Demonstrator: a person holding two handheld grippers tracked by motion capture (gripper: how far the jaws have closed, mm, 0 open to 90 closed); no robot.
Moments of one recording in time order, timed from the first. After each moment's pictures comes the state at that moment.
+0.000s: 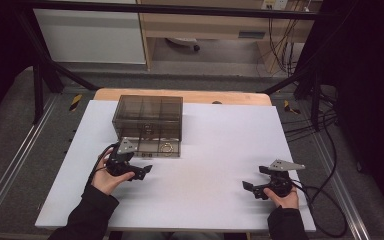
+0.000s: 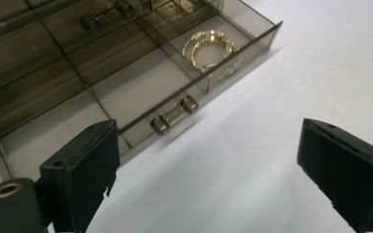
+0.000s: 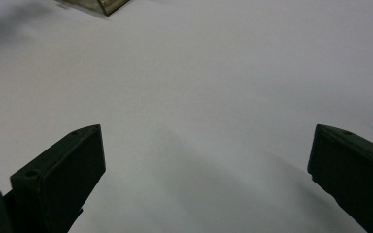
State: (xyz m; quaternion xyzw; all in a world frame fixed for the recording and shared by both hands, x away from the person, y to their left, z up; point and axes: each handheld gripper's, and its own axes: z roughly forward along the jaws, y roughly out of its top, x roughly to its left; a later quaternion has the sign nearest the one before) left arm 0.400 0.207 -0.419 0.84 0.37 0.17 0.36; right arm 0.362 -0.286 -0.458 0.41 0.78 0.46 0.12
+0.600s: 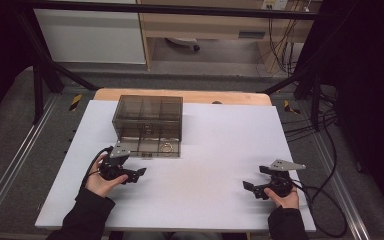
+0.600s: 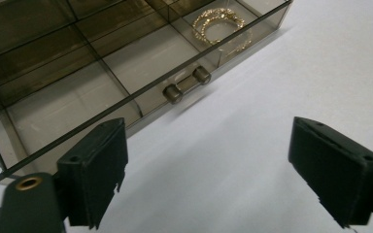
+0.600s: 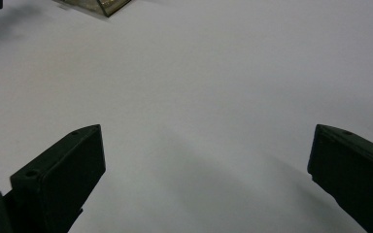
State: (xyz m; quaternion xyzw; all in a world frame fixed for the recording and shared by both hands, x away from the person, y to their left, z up) left arm 0.396 0.224 -0.428 0.84 0.38 0.16 0.36; right arm 0.361 -0.287 -0.457 0.41 0.78 0.46 0.12
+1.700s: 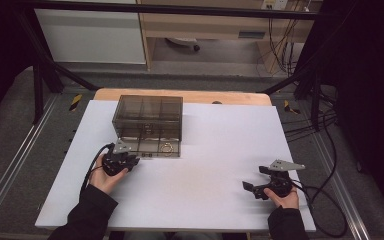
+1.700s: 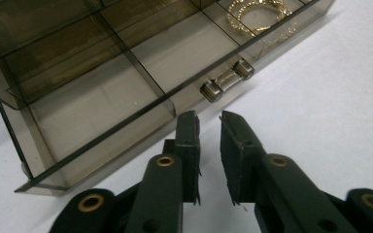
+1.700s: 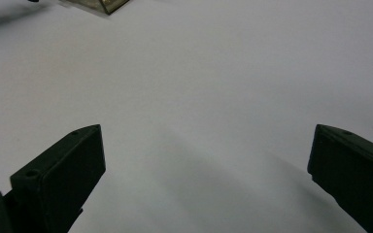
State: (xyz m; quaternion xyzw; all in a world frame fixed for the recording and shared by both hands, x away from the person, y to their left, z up) left arm 0.416 0.227 -0.438 0.84 0.39 0.18 0.34; right arm 0.361 -0.286 -0.457 0.41 0.78 0.46 0.12
